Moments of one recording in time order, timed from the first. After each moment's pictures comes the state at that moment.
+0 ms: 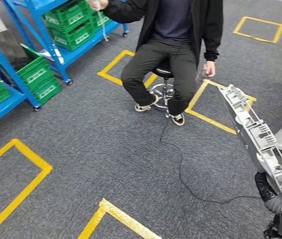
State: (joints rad) left arm 0.02 0.01 -0.10 -0.16 0.33 -0.13 -0.63; right arm 0.24 0.00 -0.27 -1.82 0.17 -0.33 -0.59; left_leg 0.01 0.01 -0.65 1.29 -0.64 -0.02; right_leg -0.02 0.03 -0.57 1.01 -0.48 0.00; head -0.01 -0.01
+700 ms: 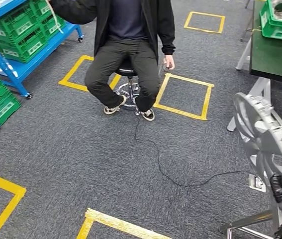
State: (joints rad) left arm 0.01 0.01 -0.12 -0.16 0.32 -0.13 -0.62; right arm 0.17 0.00 -0.41 -1.67 0.05 -0.23 -0.57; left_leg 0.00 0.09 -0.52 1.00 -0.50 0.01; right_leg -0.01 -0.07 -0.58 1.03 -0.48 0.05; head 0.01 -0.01
